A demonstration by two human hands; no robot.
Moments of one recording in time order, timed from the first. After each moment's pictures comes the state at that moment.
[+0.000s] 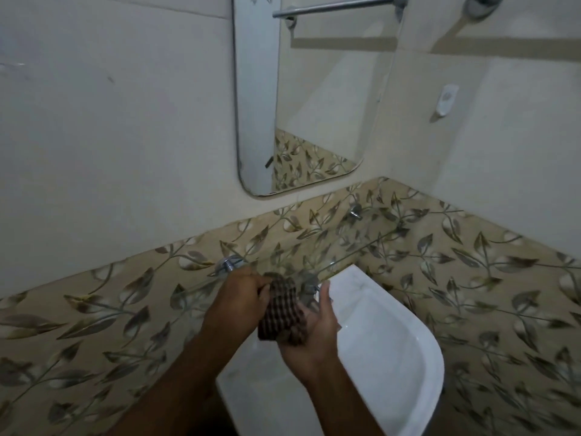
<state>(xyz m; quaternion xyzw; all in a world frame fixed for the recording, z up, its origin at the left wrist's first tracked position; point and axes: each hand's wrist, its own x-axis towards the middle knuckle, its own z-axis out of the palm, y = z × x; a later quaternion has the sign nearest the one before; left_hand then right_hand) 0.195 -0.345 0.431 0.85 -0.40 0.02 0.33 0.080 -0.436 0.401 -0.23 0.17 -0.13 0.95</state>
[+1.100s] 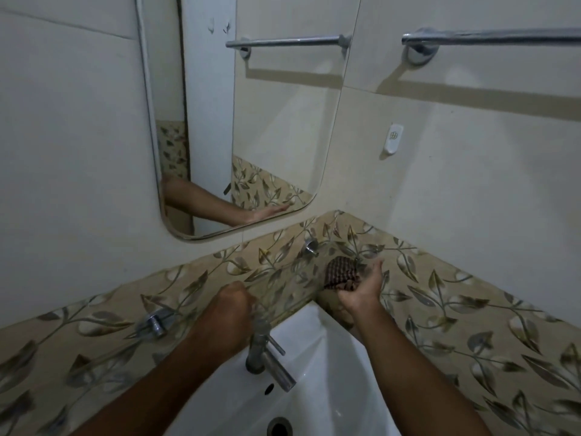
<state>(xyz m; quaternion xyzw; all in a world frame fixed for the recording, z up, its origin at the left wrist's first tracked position) 0.223 -0.457 0.426 0.85 -0.44 0.04 0.28 0.109 -0.699 0.447 -0.15 0.28 -0.37 0.87</state>
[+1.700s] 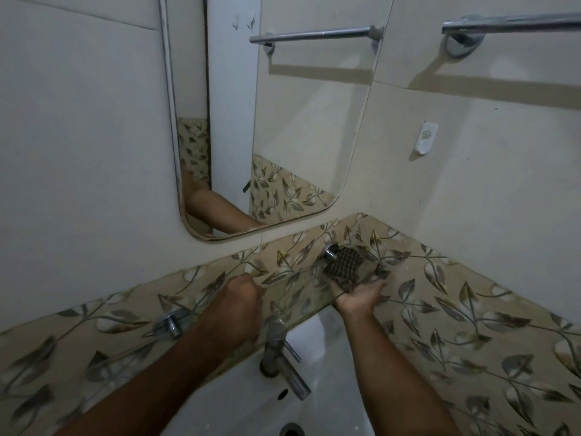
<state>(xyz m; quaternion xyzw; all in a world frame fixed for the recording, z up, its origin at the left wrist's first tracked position) 0.251 -0.458 0.430 0.84 -0.46 0.06 0.28 0.155 -0.703 0.408 -0.12 0.27 -0.40 0.87</state>
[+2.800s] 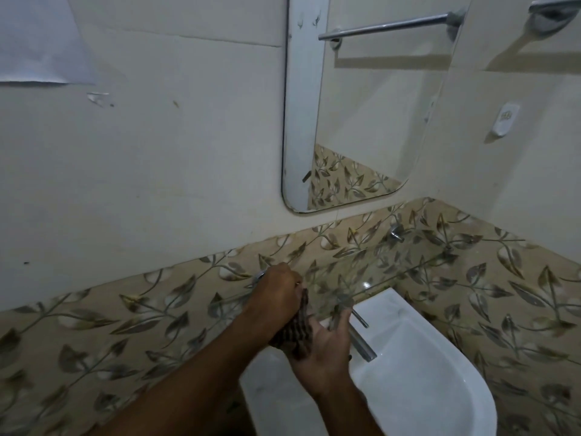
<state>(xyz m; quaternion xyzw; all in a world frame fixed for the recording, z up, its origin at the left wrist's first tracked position) 0.225 -0.361 0.440 0.87 -0.39 0.05 0.30 0.120 -0.430 0.379 -0.15 0.15 -0.10 0.97</state>
